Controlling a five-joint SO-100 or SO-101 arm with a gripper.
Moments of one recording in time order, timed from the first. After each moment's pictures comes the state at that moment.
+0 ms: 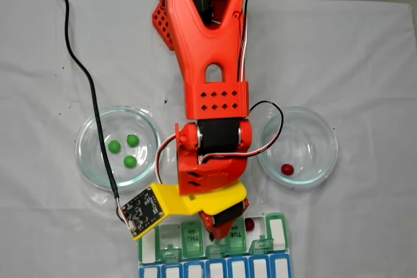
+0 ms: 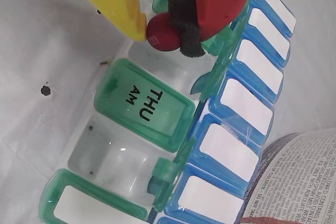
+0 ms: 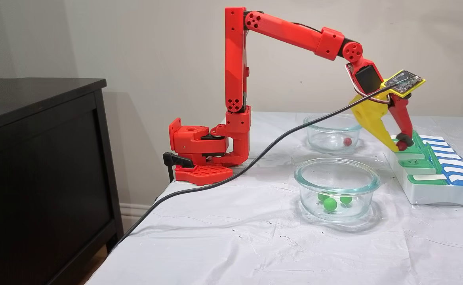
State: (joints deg) arm -4.7 108.1 112.3 33.8 -26.5
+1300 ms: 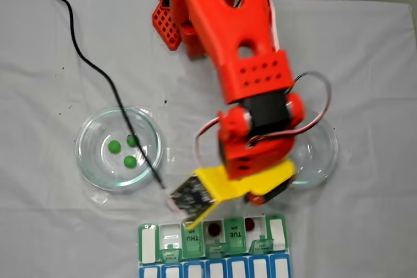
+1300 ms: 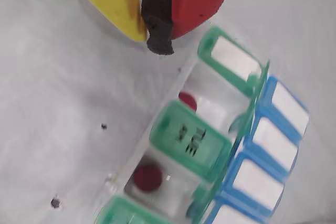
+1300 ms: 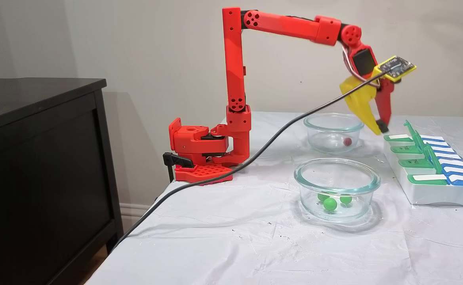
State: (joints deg) arm -19.5 115.8 105.1 56.0 -22.8
